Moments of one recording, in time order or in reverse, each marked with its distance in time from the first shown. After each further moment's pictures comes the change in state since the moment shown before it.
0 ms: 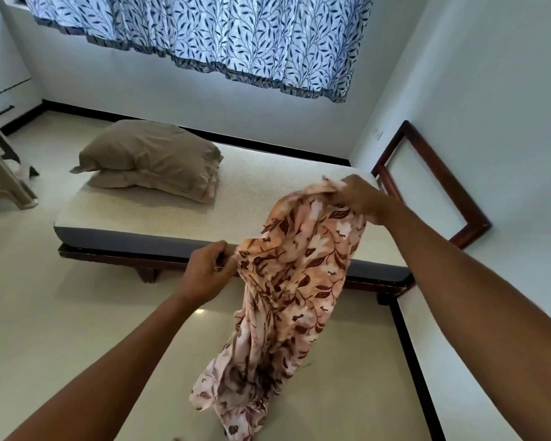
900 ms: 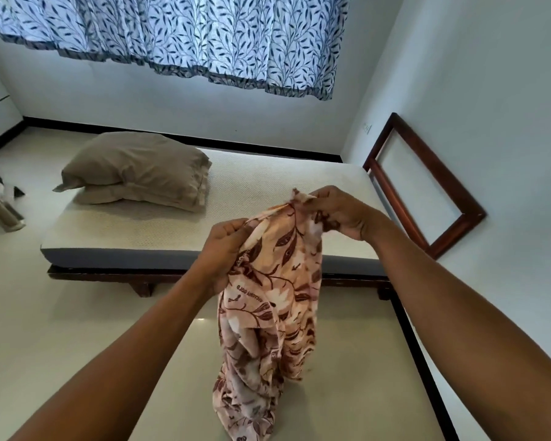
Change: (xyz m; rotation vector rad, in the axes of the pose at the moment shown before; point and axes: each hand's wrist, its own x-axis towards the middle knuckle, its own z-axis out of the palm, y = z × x) left_hand 0.065 0.085 0.020 -0.915 -0.110 -0.401; right_hand -0.013 -0.007 0.027 0.387 -0.209 -0.025
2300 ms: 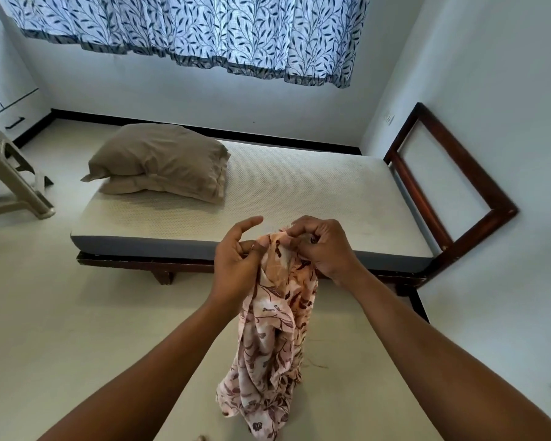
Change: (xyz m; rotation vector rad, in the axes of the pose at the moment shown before) left_hand -0.048 -0.017 -0.014 0.189 0.198 0.210; right_hand -0.016 0.049 0.106 -0.146 0.264 -0.454
